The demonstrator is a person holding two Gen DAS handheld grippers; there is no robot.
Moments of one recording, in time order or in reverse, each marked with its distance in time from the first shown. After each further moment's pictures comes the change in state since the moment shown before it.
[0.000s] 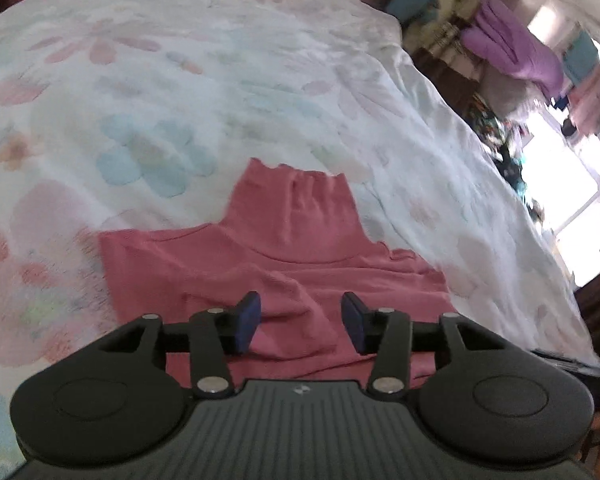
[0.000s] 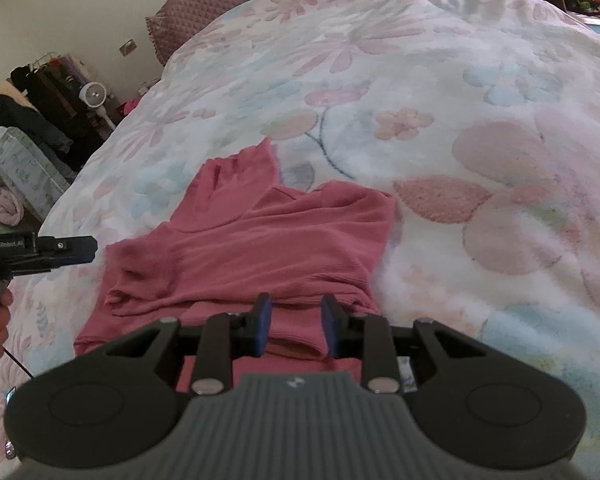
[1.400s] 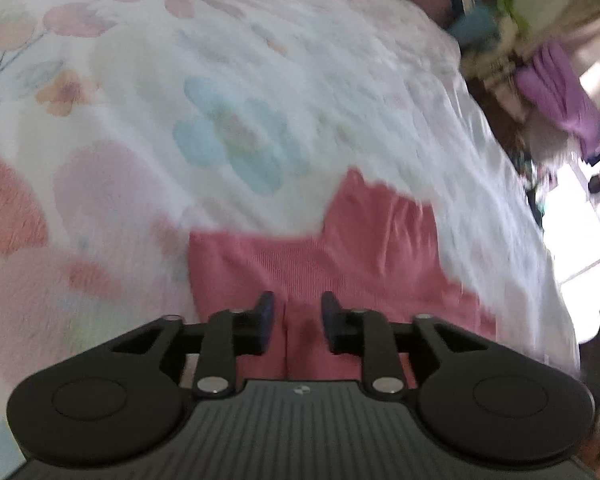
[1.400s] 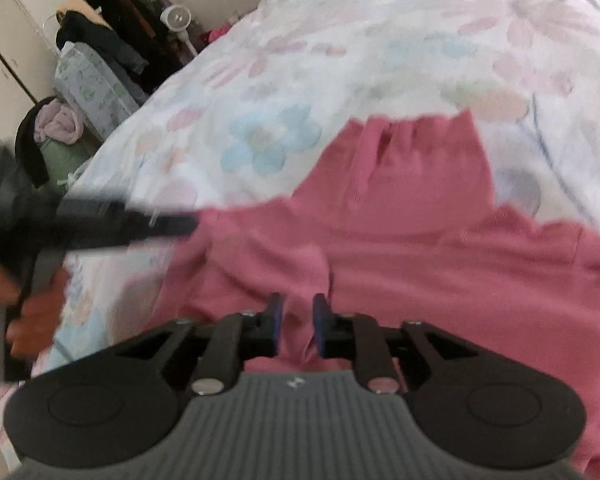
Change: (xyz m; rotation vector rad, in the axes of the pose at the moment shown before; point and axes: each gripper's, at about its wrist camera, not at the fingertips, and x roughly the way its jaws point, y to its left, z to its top) left arm 0.031 0.088 0.014 -0.173 0.050 0.006; right arm 0.145 0.124 0.042 -0.195 0.169 0.196
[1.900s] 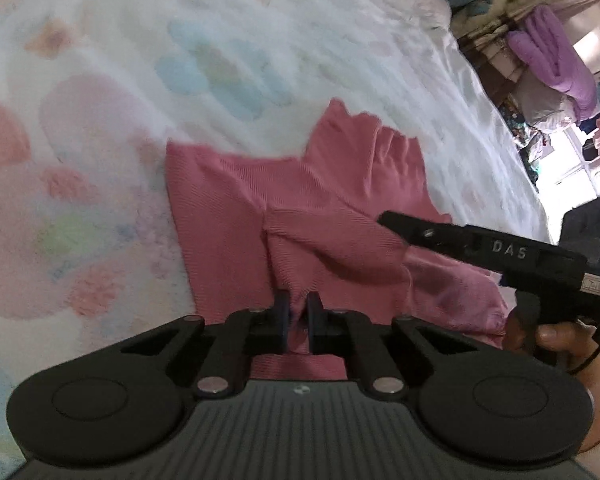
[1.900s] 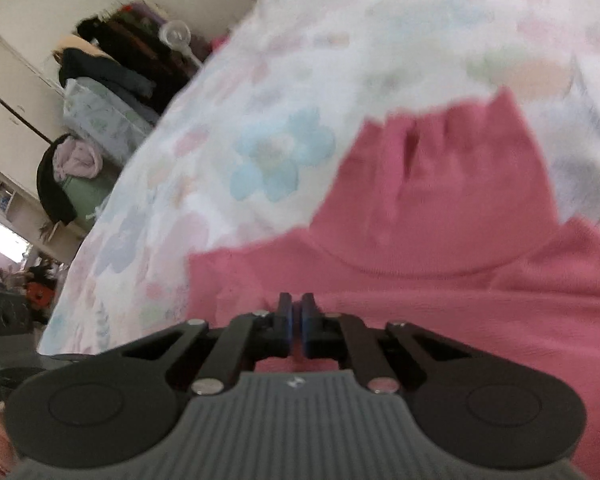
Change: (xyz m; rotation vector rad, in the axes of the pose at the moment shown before) left arm 0.001 -0.008 -0.032 0.029 0.084 -0.010; right arm 0.039 -0.012 0.025 0.128 -0.025 0.105
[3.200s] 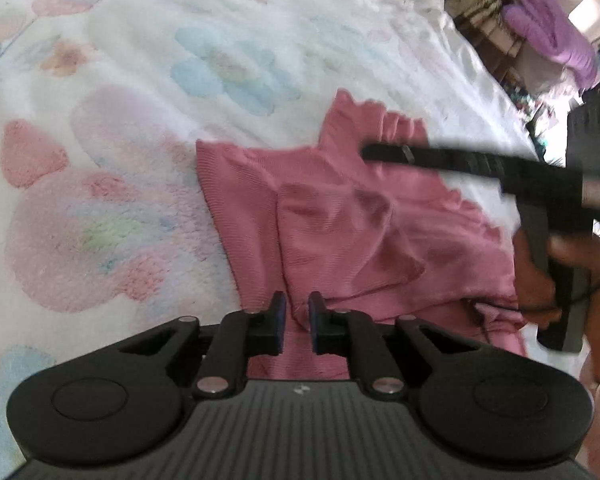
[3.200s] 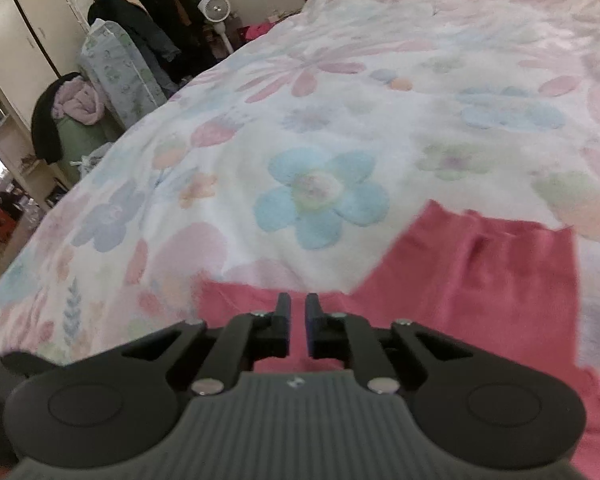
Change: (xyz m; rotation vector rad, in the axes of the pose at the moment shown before) left arm -0.024 0.007 -0.007 0.077 0.021 0.033; right arm 0.028 0.063 0.031 -0.268 0.032 -0.084
